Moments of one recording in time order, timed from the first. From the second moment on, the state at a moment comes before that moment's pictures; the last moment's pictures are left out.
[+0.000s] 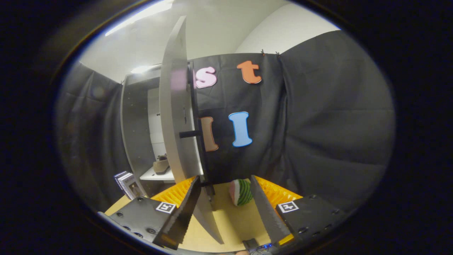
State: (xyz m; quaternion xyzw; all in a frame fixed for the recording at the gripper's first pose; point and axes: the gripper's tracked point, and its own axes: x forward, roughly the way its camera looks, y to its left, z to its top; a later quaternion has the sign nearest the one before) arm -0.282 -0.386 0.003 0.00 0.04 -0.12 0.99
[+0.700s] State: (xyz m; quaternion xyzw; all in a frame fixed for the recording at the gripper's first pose) arm -0.276 -0.346 -0.002 0.03 0.04 -0.07 1.00
